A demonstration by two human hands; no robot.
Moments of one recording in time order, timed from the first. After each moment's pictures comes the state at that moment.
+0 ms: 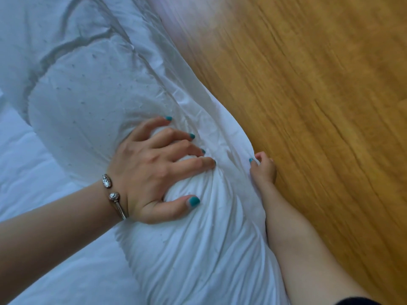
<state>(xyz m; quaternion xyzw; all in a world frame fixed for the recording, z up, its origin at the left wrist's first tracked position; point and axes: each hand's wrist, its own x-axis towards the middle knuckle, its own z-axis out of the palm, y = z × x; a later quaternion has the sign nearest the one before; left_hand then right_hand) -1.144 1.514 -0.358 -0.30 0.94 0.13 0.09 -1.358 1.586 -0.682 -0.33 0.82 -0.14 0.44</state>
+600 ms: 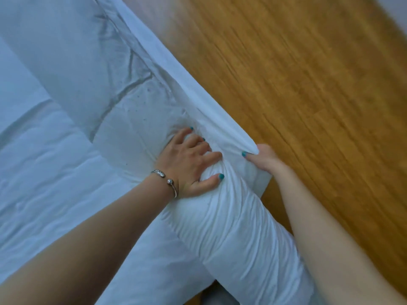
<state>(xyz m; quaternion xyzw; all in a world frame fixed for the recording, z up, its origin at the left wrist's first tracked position) -1.146 1.523 -0.344 -0.33 0.93 0.15 0.04 -1.393 1.553 -0.451 -0.34 0.77 -0.05 0.53</state>
